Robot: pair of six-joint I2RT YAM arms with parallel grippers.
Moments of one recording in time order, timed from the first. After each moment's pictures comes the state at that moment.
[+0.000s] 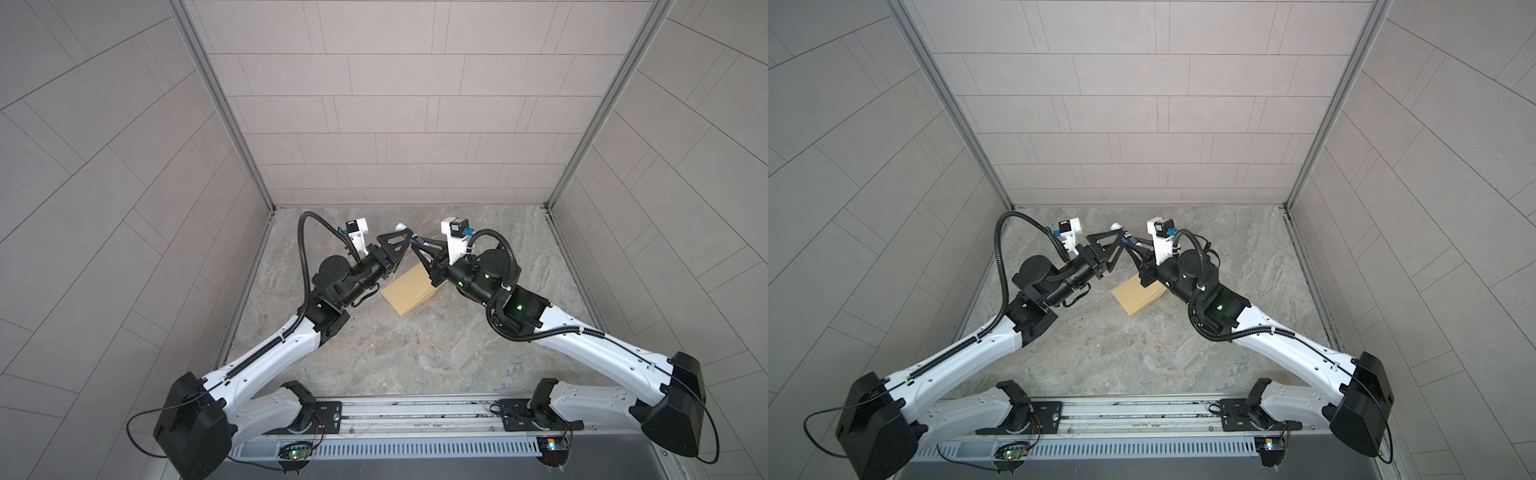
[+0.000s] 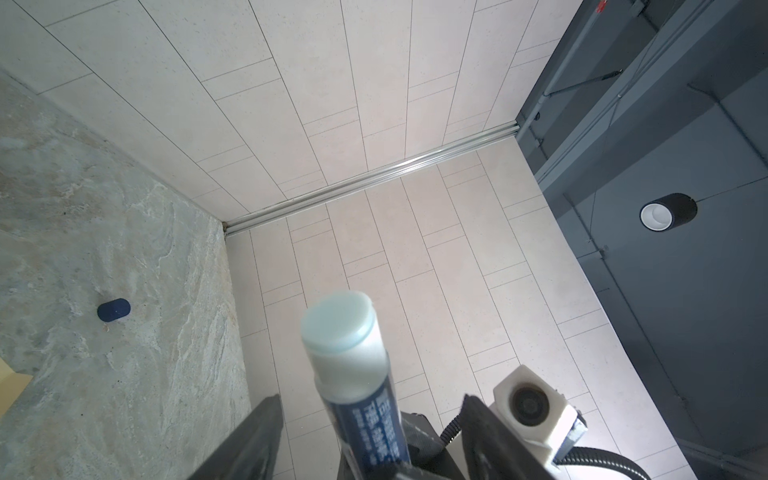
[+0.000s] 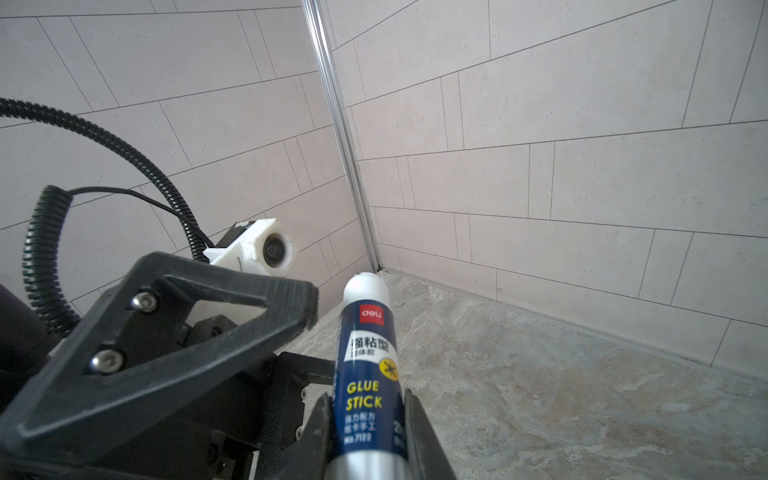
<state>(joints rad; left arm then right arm) -0.65 1.12 0.77 0.54 0.19 -1.31 0.82 1.17 0.97 0.21 0.08 0.25</state>
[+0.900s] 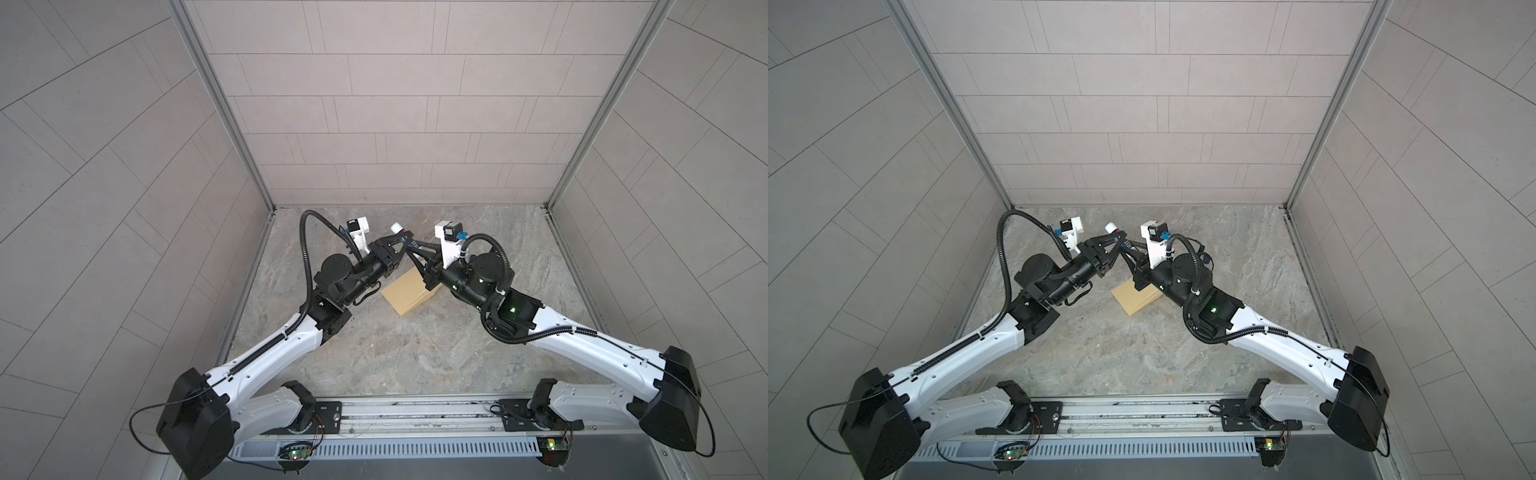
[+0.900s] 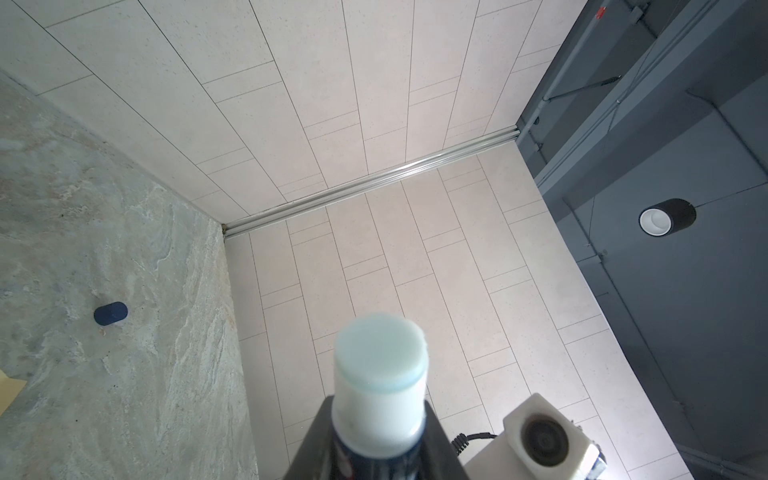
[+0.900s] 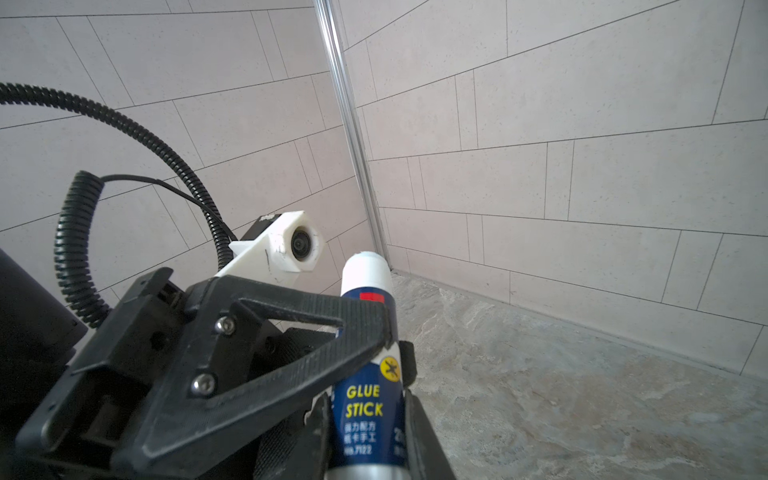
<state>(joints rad) -0.65 1.13 0.78 0.53 0.18 -1.29 0.86 1.20 0.96 0.26 0.10 0.25</state>
